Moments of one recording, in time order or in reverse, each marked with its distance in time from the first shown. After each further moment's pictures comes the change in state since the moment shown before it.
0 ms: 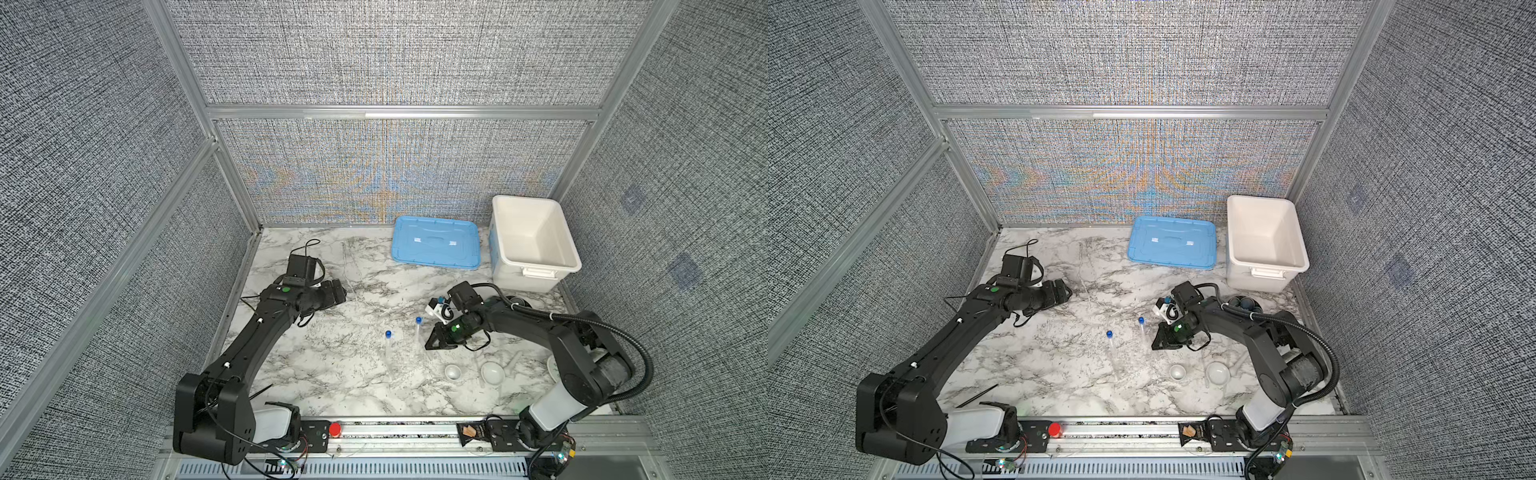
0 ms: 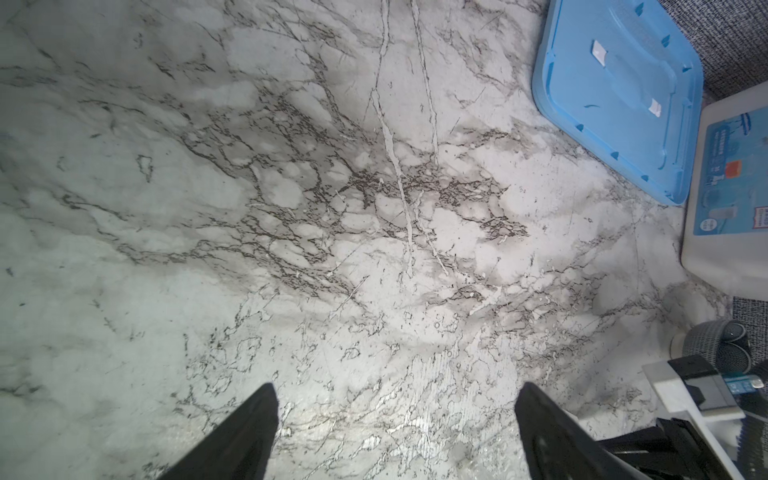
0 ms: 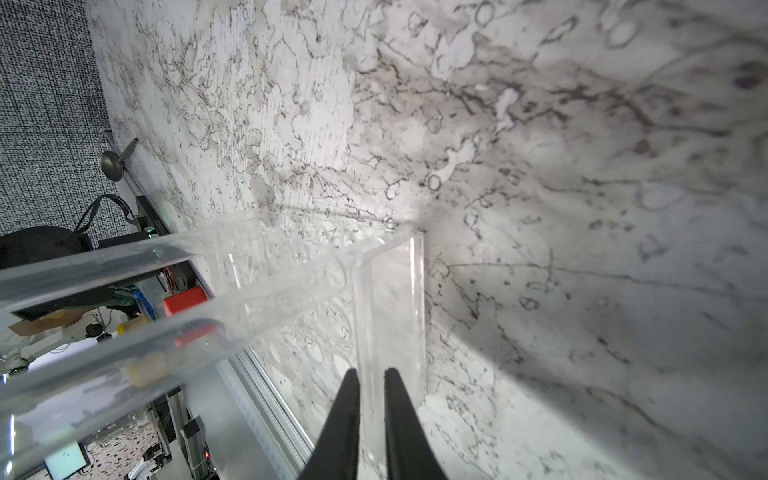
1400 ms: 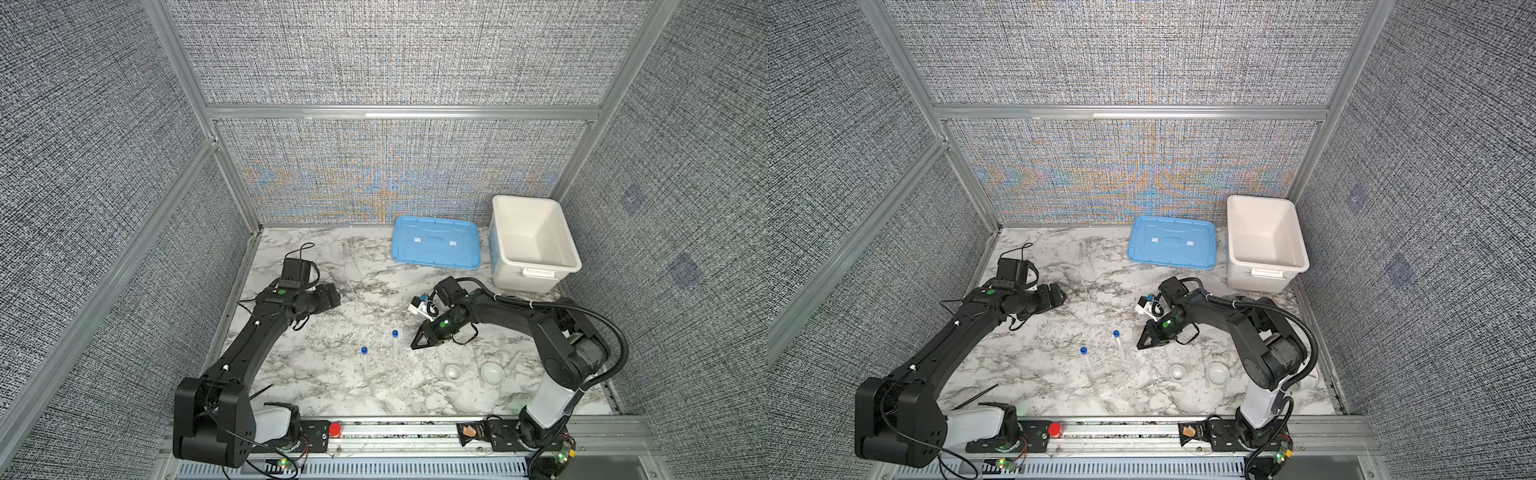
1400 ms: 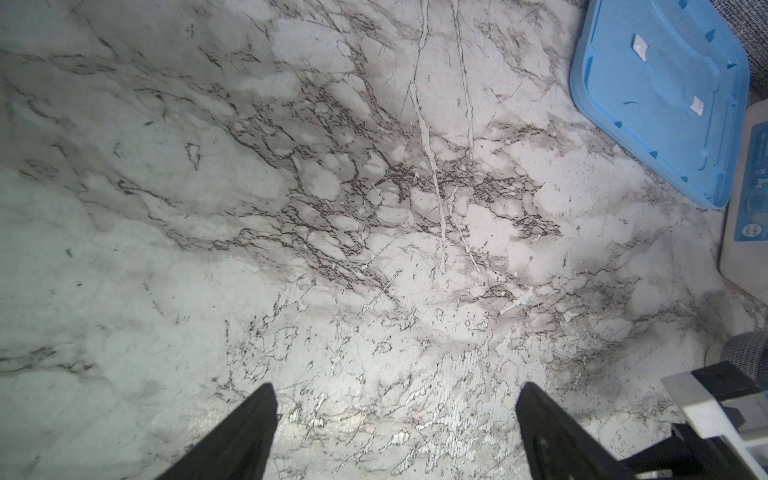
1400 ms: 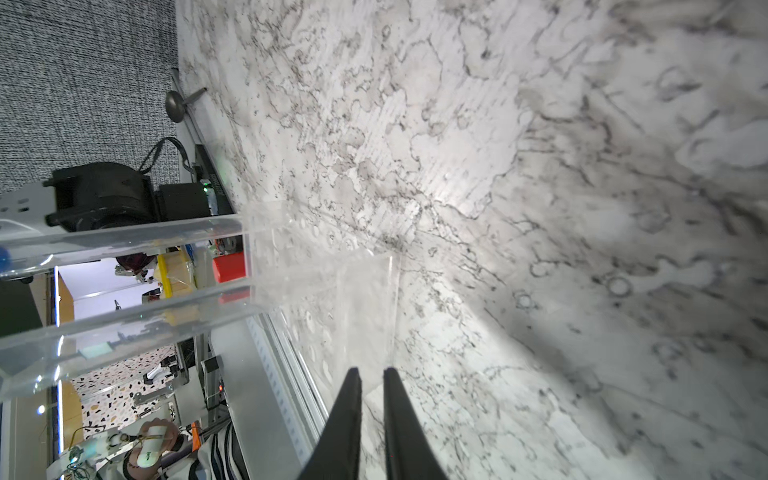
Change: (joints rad) left arm 0.043 -0.012 -0.031 -0.015 -0.019 0.031; right arm 0.051 0.152 0.150 -0.060 -0.141 -0.136
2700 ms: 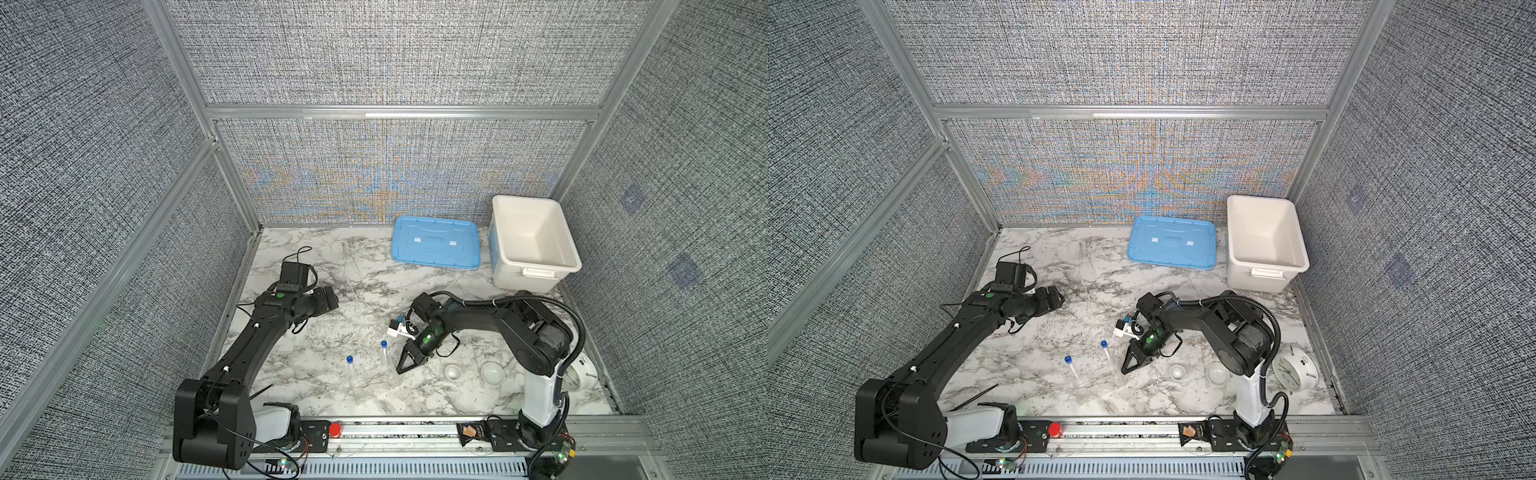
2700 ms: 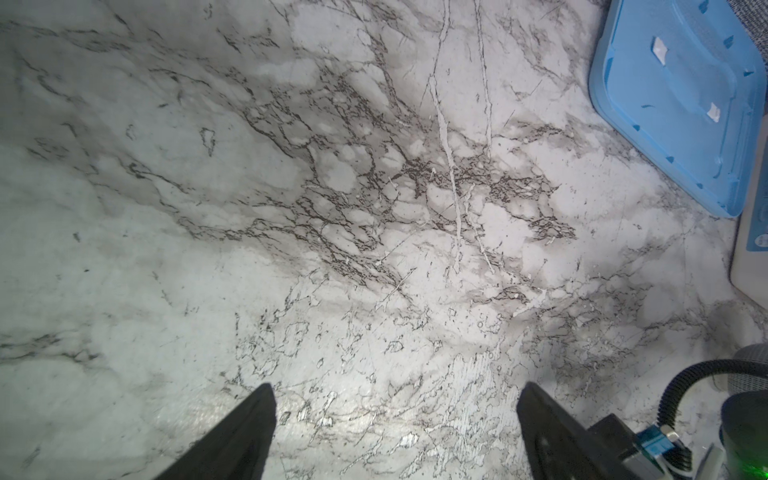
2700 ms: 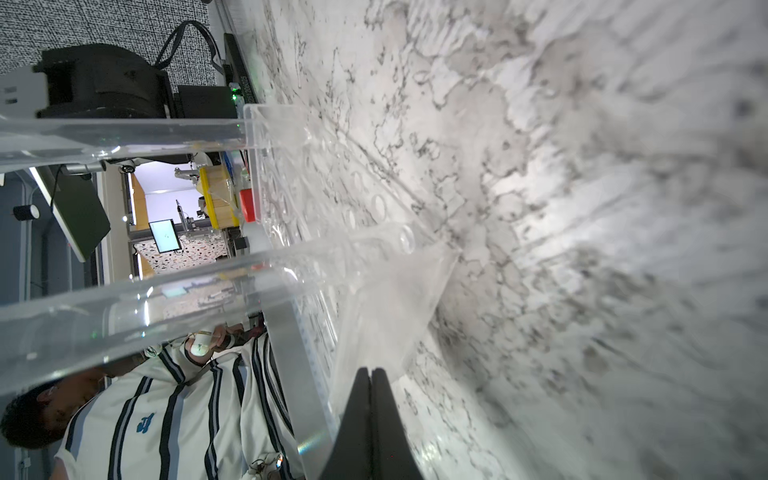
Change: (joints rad) left arm 0.018 -0.016 -0.050 0.032 -0.002 -0.019; right arm 0.157 0.163 0.050 -0.011 -0.196 -0.079
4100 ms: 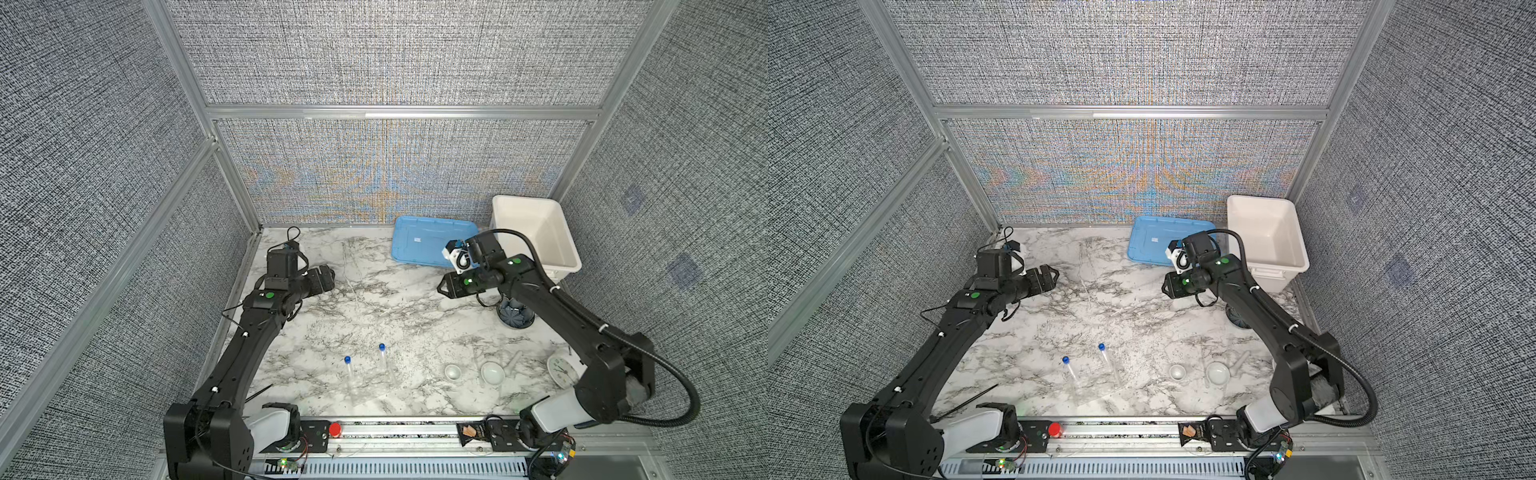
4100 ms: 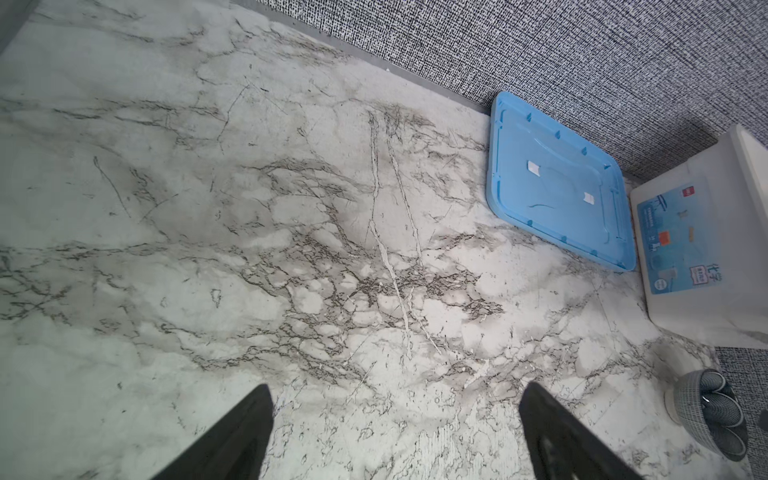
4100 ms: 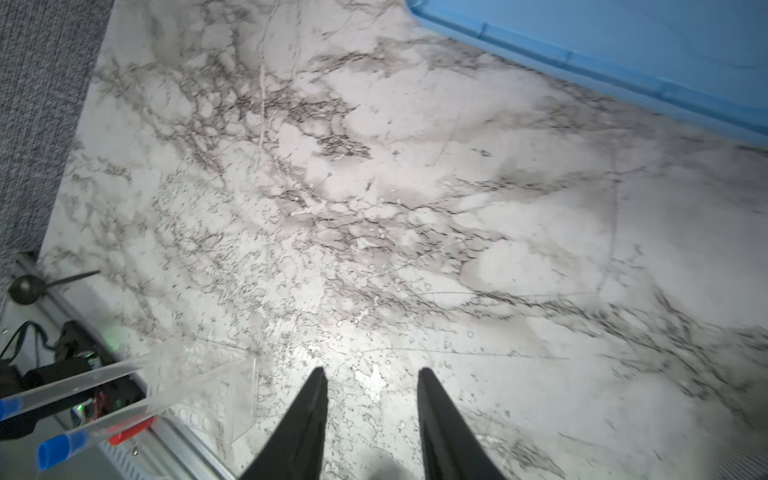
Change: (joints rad) left arm 0.026 -0.077 0.088 0.127 0.002 0.105; right arm -0.309 -0.495 0.232 -0.230 0.791 0.134
